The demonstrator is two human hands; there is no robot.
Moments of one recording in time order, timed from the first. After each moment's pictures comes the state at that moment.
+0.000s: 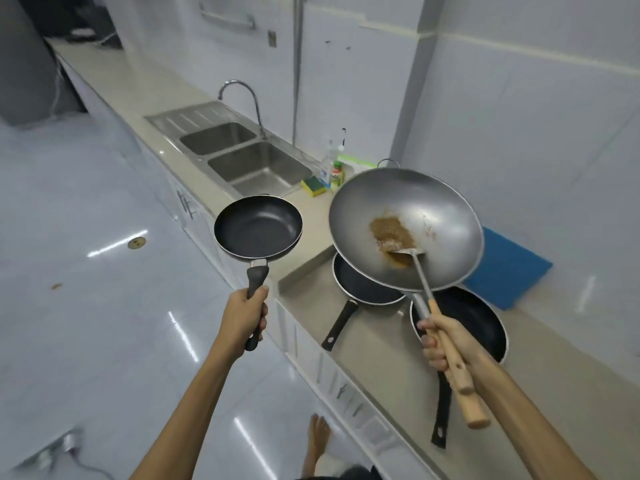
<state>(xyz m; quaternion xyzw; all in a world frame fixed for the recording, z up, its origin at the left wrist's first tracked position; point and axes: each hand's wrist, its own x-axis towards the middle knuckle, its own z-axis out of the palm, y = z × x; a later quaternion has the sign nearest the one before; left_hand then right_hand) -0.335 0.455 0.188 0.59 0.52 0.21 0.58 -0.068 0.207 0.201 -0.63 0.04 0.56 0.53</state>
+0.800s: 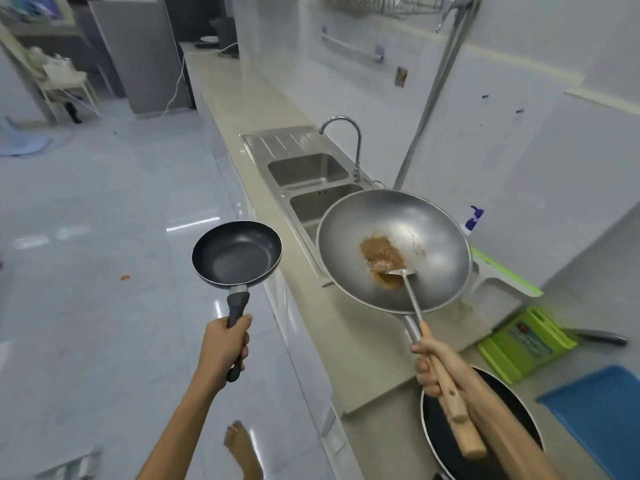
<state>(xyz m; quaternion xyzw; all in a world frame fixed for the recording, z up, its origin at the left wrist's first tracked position) -0.350 0.774 0.168 0.46 0.64 0.31 0.53 -0.001 0.626 0.183 -0.64 -0.03 0.64 0.42</state>
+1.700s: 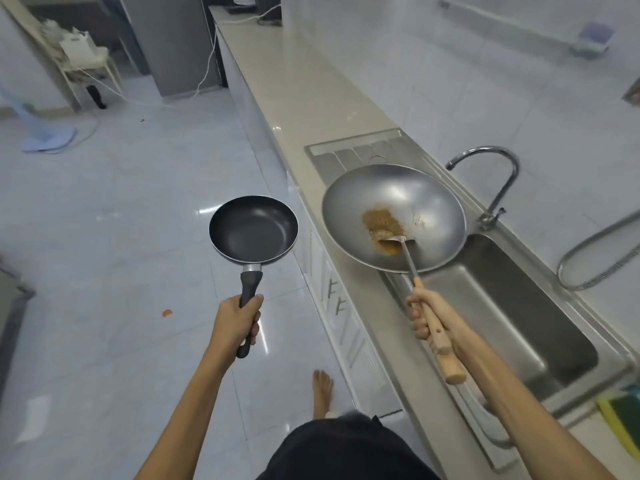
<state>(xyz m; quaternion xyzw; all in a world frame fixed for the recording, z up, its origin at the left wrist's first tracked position) -0.488 1.332 0.128 0.47 0.64 0.30 0.53 -0.127 1.252 0.142 -0.62 -0.07 0.67 0.39</state>
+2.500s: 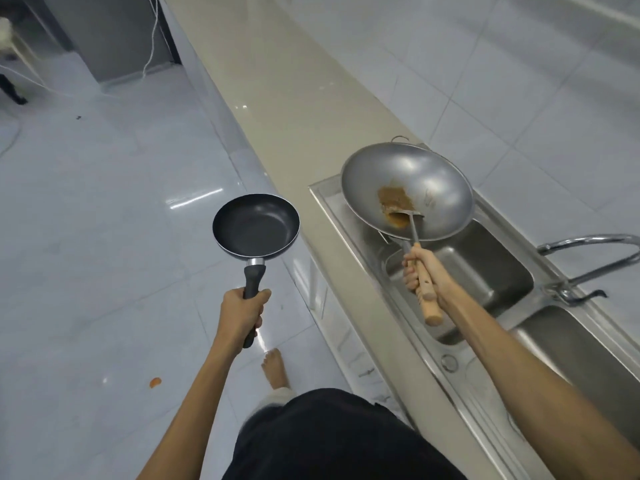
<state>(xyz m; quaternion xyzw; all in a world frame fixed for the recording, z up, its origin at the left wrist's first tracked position) -0.457 1.757 0.103 0.48 0.67 0.22 0.53 -0.087 1.694 0.104 -0.60 0.01 0.63 0.49</state>
